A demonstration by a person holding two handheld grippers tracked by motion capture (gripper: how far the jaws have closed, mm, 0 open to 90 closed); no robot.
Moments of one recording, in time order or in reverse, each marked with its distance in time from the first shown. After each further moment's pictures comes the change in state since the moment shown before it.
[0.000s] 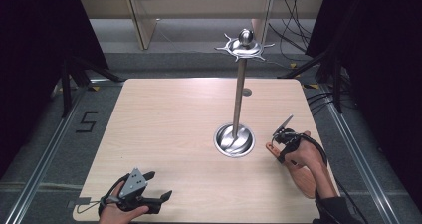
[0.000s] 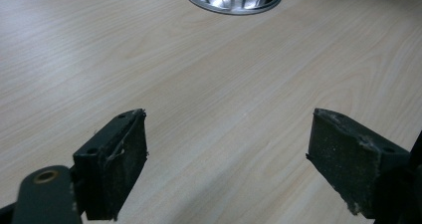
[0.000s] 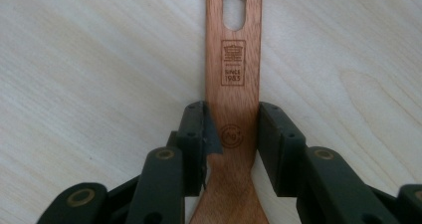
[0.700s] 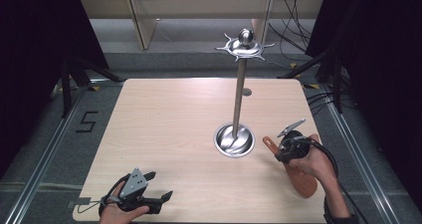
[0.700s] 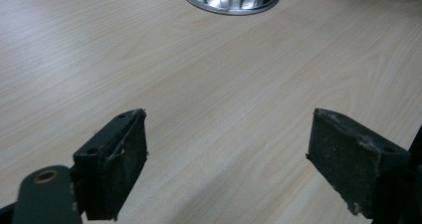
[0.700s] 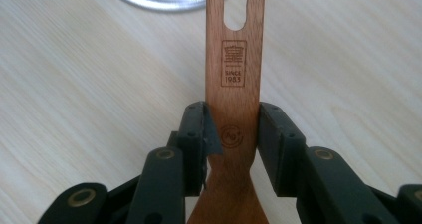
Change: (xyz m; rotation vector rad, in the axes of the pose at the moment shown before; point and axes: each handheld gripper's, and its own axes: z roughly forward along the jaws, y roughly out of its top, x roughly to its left) left arm -0.001 -0.001 0.001 -0.003 -0.009 -0.022; right arm 0.022 -0.029 -0.043 -0.277 0.029 -0.062
